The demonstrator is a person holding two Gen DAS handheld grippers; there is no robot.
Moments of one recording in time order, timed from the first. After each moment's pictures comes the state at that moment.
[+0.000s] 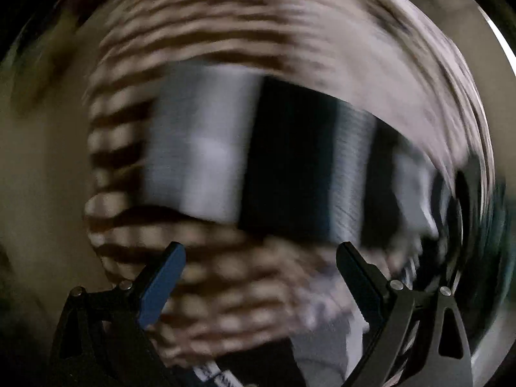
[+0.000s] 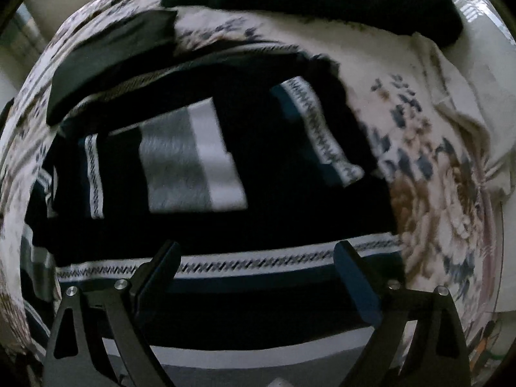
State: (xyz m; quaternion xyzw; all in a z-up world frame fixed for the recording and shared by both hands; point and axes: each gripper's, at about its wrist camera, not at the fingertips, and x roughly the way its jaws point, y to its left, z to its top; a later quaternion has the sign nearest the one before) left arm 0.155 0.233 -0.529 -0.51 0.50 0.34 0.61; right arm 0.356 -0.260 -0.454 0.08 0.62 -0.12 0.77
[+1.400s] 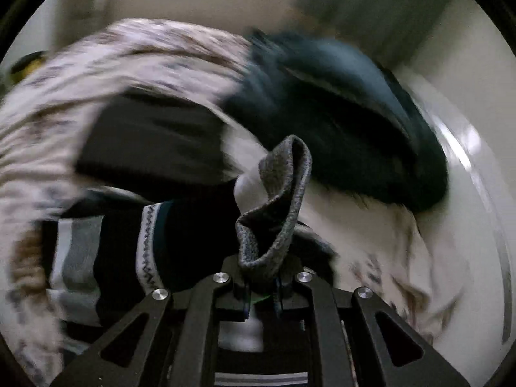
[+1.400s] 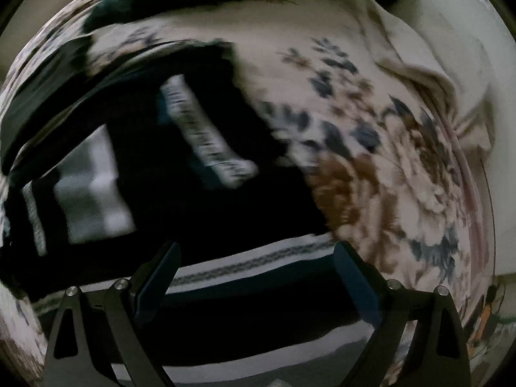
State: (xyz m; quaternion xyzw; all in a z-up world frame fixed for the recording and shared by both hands) left arm 0.478 -0.173 -0.392 -0.15 0.47 -0.14 0.86; right arm 0.342 -0.394 -0.470 0.14 0.63 -0.22 0.73
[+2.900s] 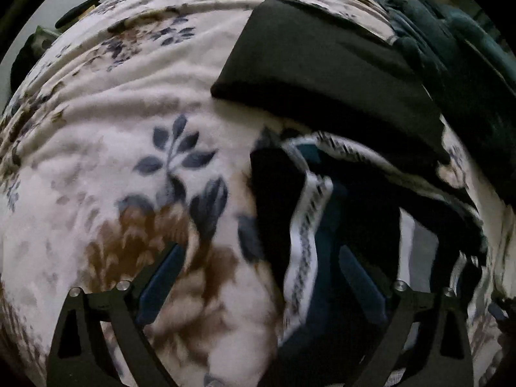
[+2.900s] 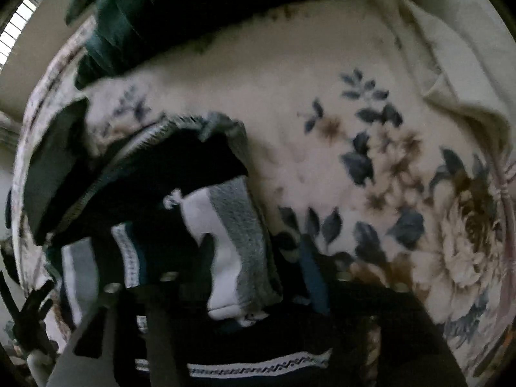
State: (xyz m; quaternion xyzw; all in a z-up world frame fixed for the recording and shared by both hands) left arm 0.502 0.040 -0.493 -0.11 0.60 0.03 0.79; right arm 0.450 -0.455 -0.467 0.24 0.61 -0.14 0.74
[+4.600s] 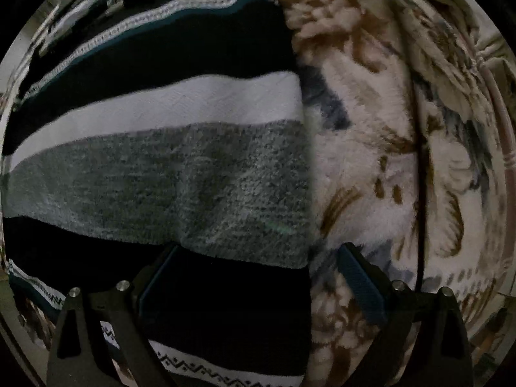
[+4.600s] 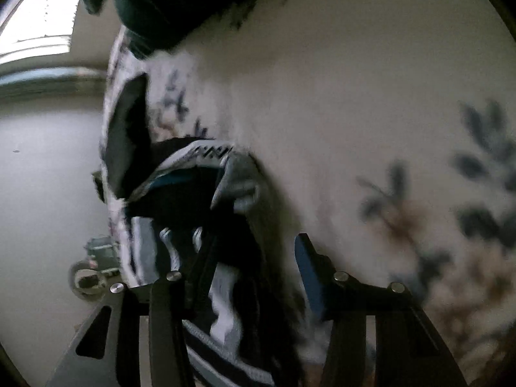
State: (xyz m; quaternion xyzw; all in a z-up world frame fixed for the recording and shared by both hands) left arm 0.146 -0.395 -0.556 0.07 0.67 -0.05 0.74; right arm 0.552 -0.516 -0.569 0.34 0.68 0.15 0.63
